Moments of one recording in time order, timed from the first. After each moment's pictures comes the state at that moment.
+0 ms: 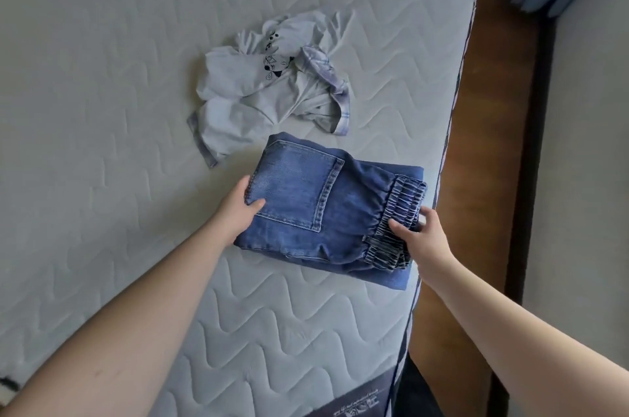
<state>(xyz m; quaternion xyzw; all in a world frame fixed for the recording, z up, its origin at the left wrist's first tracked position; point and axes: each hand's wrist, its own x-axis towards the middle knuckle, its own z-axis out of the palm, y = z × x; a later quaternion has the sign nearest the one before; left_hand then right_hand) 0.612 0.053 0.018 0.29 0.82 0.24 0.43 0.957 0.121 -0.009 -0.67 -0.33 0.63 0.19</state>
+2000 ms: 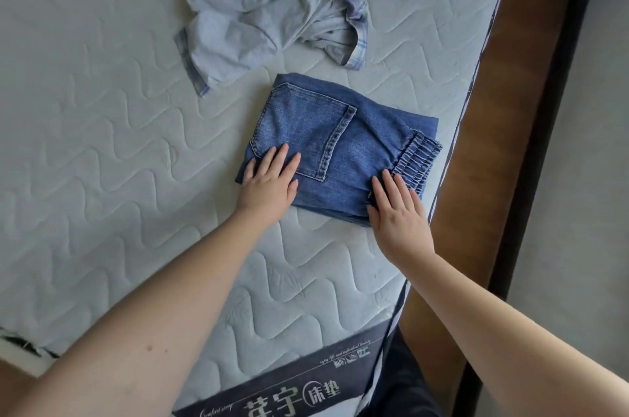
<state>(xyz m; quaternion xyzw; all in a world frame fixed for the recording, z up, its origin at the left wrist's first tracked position) 0.686 -0.014 -0.063 0.61 0.78 -0.09 0.14 0.946 0.041 -0.050 -0.49 -0.84 0.18 -0.11</state>
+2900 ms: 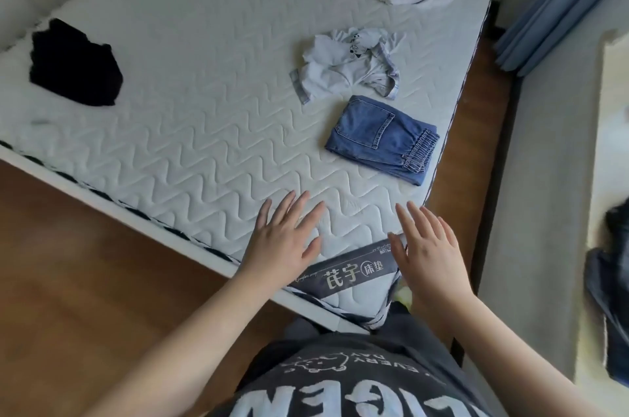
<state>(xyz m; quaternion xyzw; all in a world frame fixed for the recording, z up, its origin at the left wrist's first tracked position) 0.716 -0.393 0.289 0.66 0.75 0.03 0.05 0.954 -0.286 0.290 -0.49 -0.87 0.09 -0.02</state>
